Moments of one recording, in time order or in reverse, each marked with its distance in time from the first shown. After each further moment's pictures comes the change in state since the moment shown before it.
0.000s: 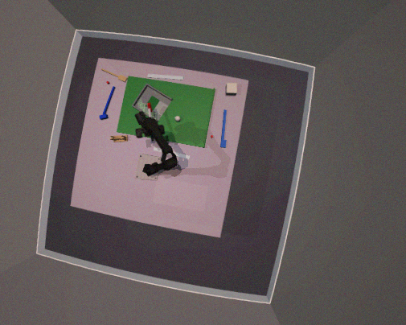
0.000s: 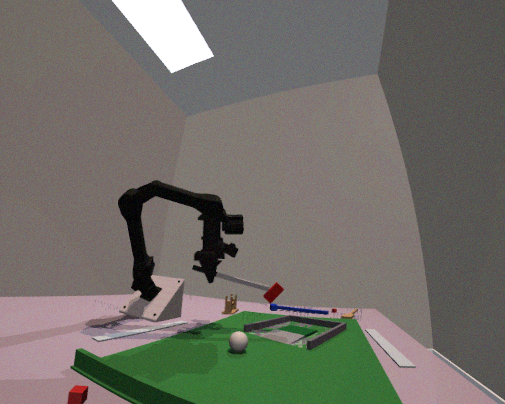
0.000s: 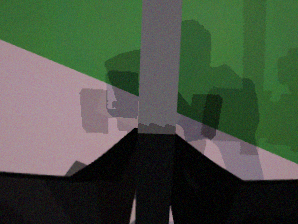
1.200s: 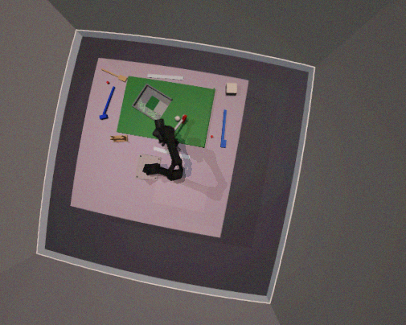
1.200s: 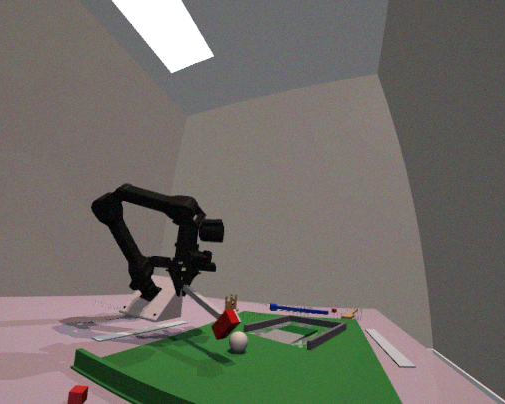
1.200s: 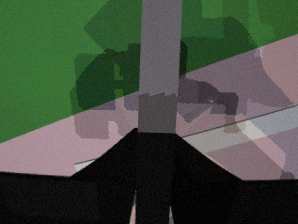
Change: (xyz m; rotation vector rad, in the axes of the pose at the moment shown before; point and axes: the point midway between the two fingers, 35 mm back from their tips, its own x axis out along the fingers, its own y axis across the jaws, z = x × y) arm 0.025 -0.097 -0.061 0.746 0.014 -0.119
